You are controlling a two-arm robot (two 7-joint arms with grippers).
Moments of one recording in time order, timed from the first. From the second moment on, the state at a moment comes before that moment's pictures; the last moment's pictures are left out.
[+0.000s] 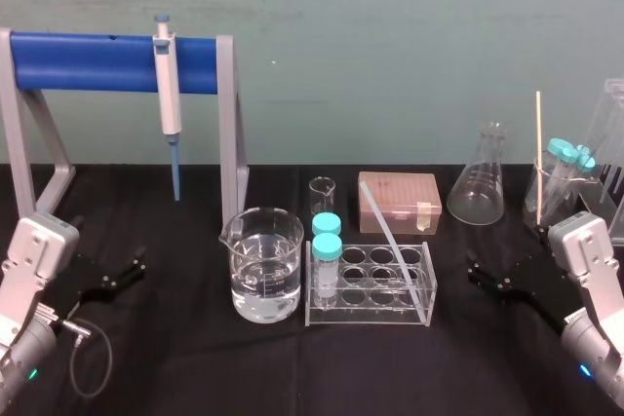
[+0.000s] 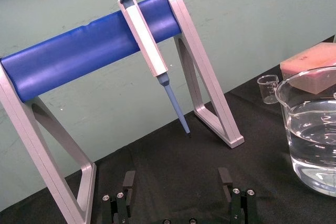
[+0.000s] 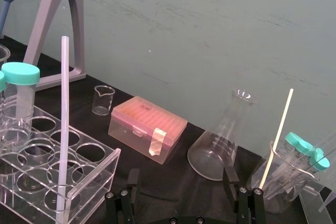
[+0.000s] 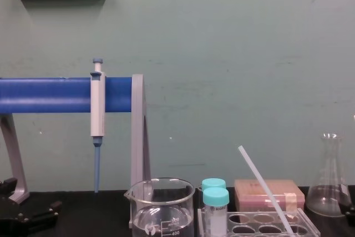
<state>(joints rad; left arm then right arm) -0.20 0.60 0.45 -1.41 -0.25 -0.12 0.03 0.20 0.60 -0.45 -1.41 0.25 -0.12 -0.03</state>
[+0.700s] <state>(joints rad) -0.20 0.60 0.45 -1.41 -0.25 -0.12 0.03 0.20 0.60 -0.45 -1.41 0.25 -0.12 -0.03</state>
